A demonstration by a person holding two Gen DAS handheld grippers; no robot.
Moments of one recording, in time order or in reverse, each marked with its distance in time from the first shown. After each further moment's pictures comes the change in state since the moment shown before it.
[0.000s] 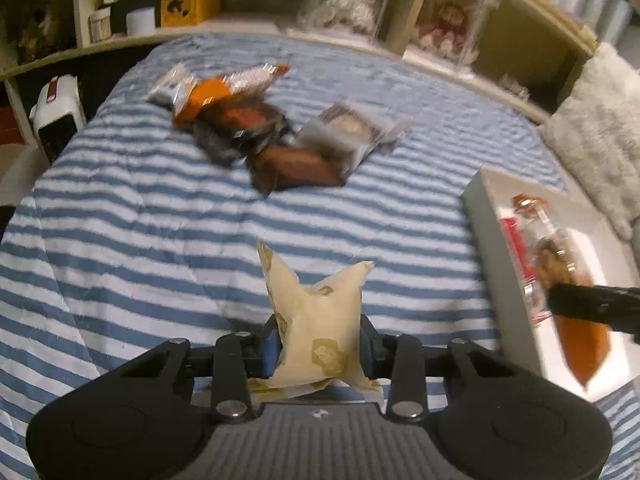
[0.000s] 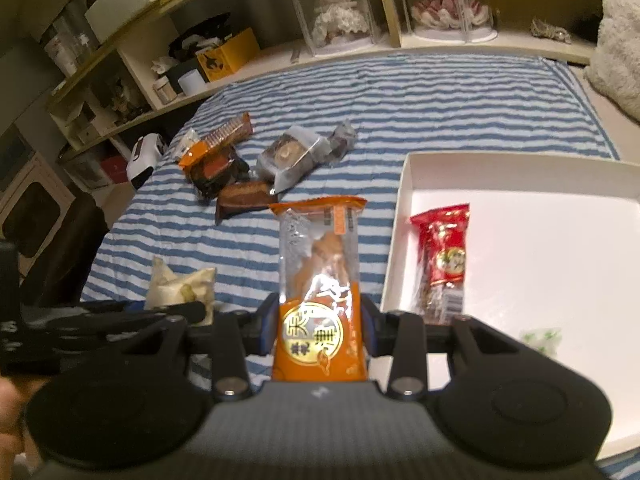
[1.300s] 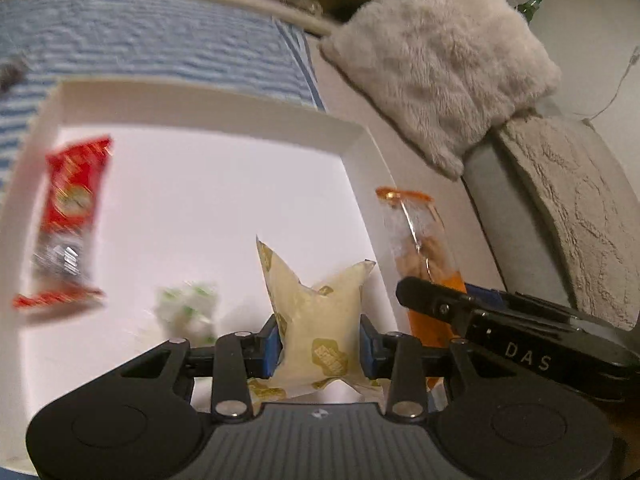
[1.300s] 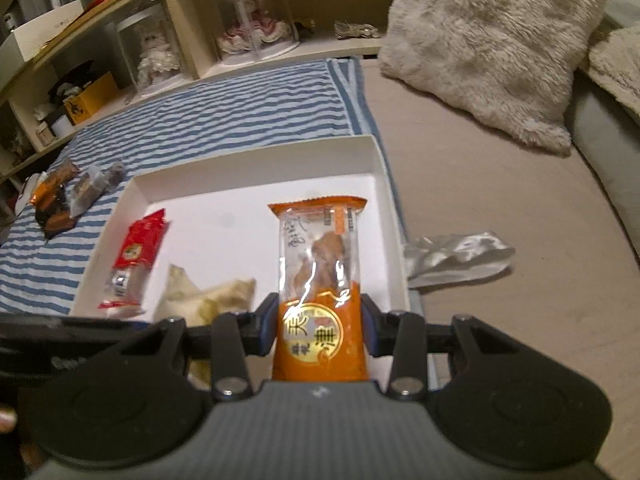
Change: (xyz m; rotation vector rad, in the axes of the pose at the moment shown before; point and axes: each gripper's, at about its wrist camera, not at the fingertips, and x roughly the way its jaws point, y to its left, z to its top) left arm 0.077 -0.299 -0.032 0.046 0.168 -0.442; right arm -0.085 -0.229 -0.047 0.118 -0.064 -0.265
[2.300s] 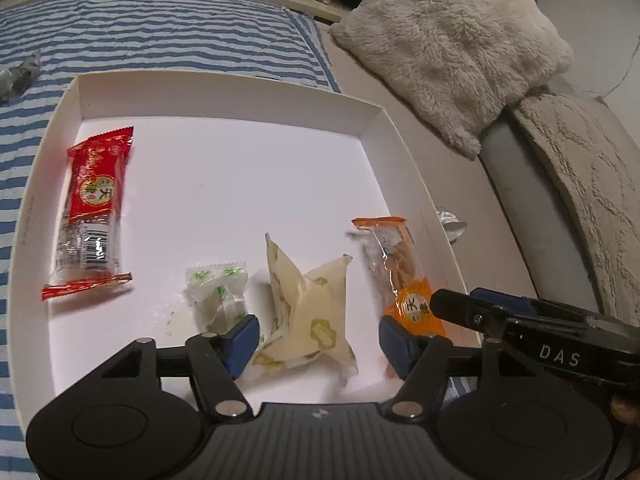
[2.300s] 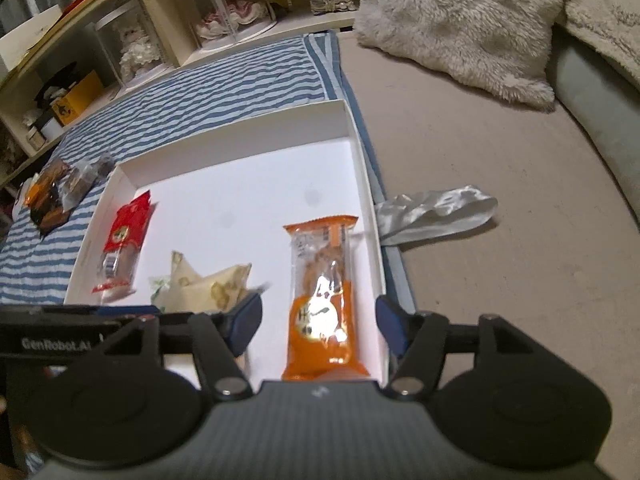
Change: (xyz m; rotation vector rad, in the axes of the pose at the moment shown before) left arm -0.019 0.005 0.000 0.049 0.032 0.070; right arm 0.004 -0.019 -0.016 0.061 0.054 0.006
